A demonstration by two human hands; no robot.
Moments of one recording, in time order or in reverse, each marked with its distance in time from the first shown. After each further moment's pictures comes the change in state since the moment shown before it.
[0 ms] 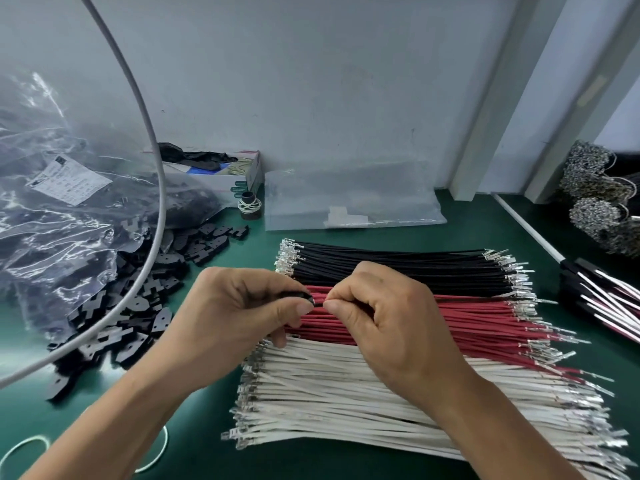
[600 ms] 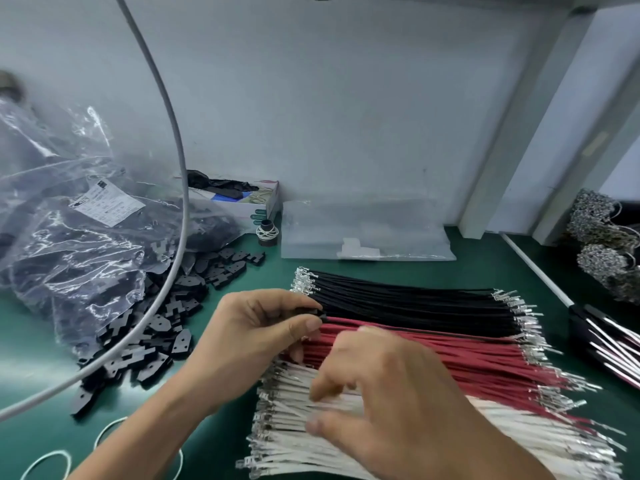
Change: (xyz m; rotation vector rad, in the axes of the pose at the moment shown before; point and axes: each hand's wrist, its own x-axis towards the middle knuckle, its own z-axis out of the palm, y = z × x) left_hand 0.006 -0.006 0.001 -0.227 0.093 -0.118; right_hand -0.001 -0.045 -0.017 -0.203 -0.415 -0.040
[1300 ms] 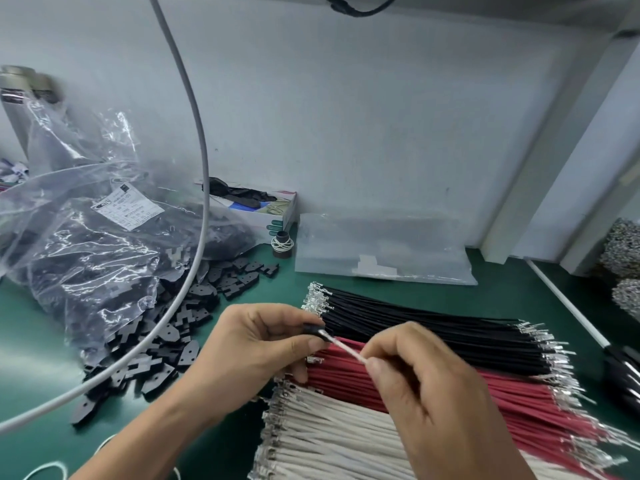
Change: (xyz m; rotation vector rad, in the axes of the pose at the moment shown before) left_hand 0.007 -0.007 -0.010 -0.043 0.021 -0.075; right_hand 0.001 0.015 0.003 0.075 0.378 0.115
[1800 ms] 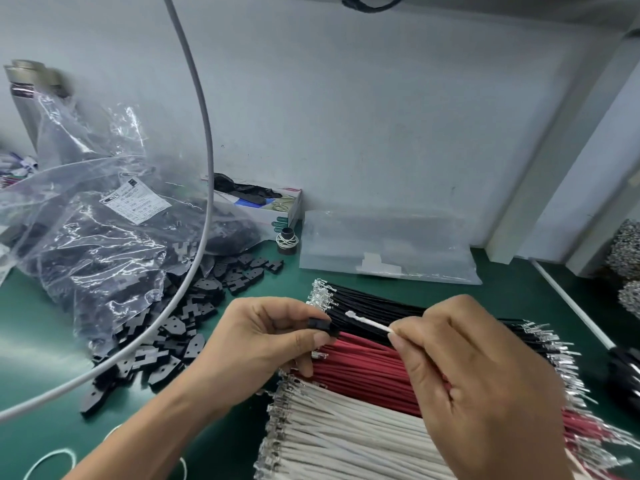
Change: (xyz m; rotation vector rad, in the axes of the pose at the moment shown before) left_hand -0.001 0.000 -0.002 -0.045 -0.038 0.025; right_hand 0.006 0.010 -0.008 -0.296 0.394 -0.277
